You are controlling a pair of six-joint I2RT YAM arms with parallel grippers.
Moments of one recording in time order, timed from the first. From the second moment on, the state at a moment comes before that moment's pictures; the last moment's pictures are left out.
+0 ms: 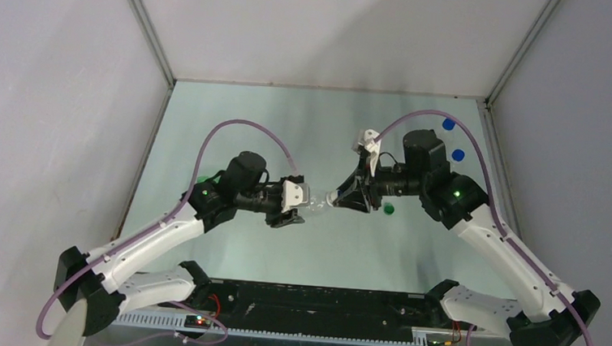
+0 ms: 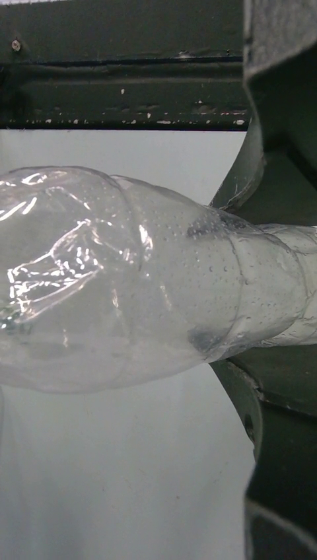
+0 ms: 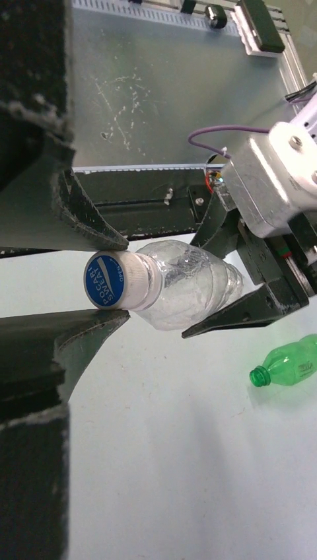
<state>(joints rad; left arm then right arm) -0.73 1.04 0.83 -0.41 0.59 0.55 0.65 1.09 1.13 -0.51 -0.78 -0.11</state>
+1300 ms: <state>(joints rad) -0.84 1.02 0.70 -0.20 0.11 0.50 0.67 1.31 1.31 -0.67 -0.46 0.50</state>
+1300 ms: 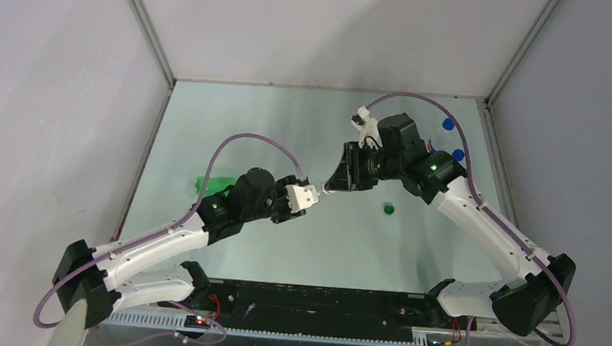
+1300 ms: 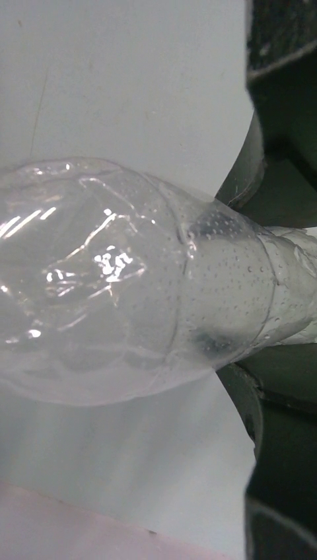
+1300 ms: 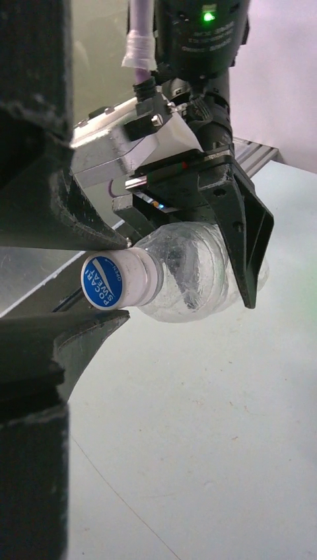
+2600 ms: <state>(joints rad) -0.70 1.01 0.80 -0.43 0.14 0.46 0.74 1.20 1.13 -0.70 -0.52 -0.27</state>
